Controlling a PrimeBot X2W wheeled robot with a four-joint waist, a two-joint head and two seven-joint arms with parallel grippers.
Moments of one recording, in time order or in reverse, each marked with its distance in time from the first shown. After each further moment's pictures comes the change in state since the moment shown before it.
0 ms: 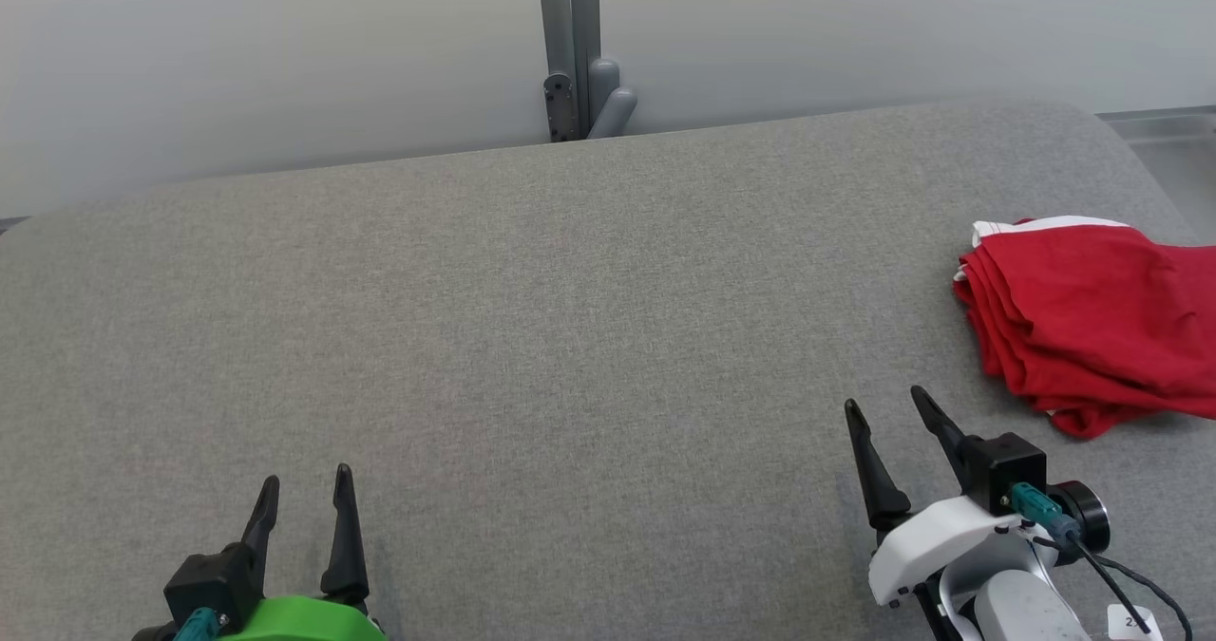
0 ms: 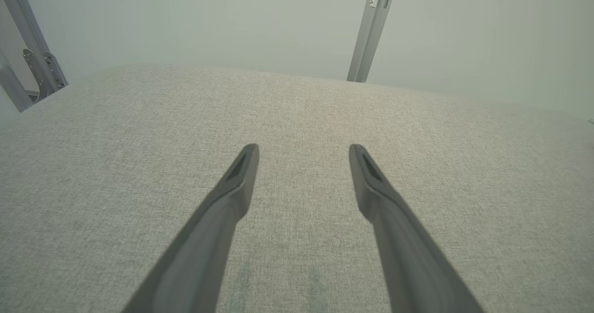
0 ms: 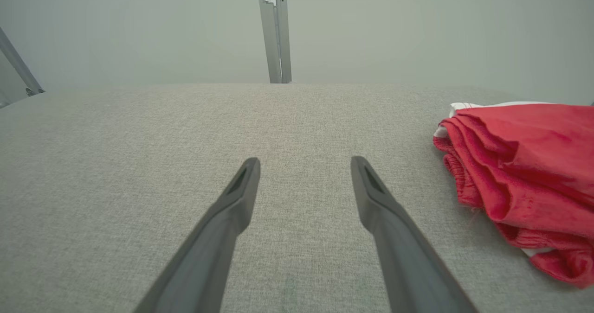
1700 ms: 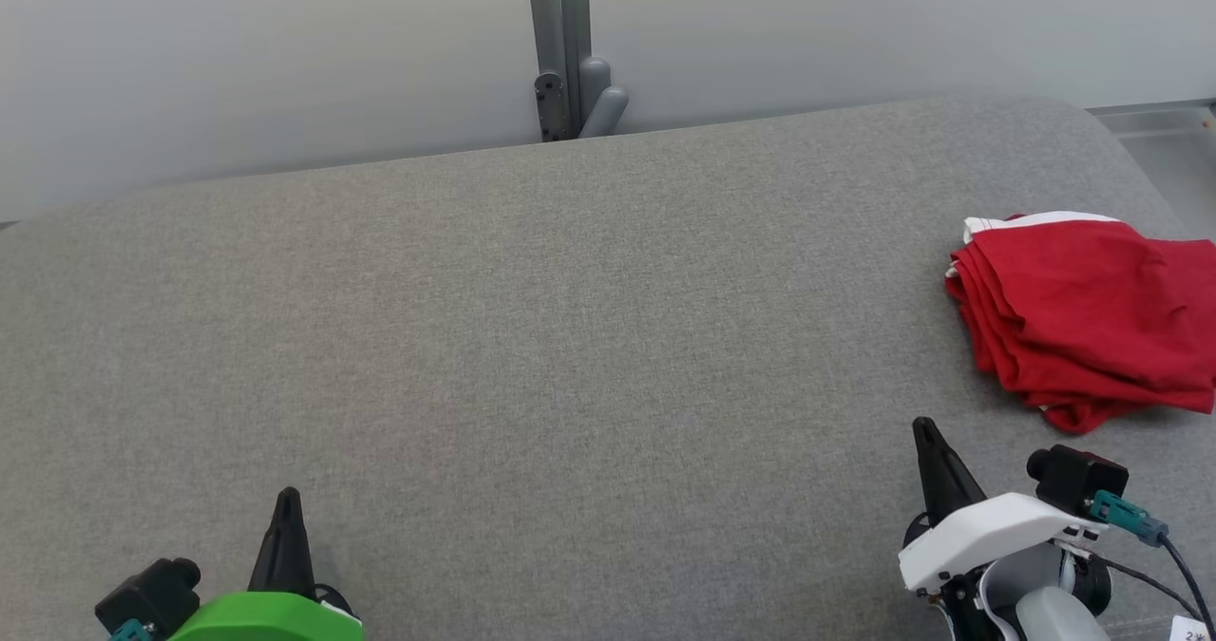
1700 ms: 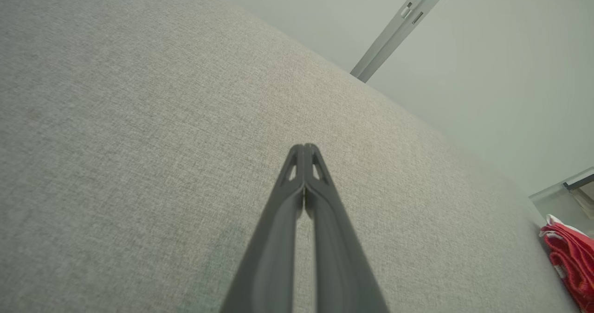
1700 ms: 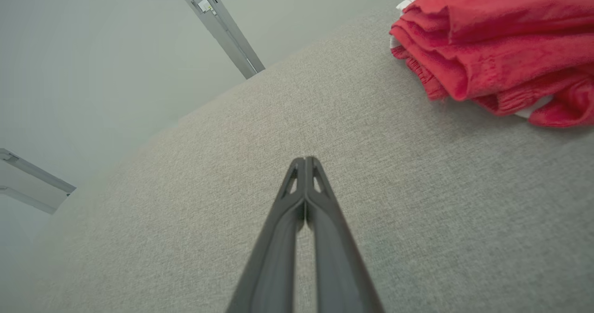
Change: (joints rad) left arm -0.003 -0.007 0.032 0.015 -0.401 -0.025 0.113; right arm 0.031 0.006 -0.045 -0.002 0.455 0.000 0.115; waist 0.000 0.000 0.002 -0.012
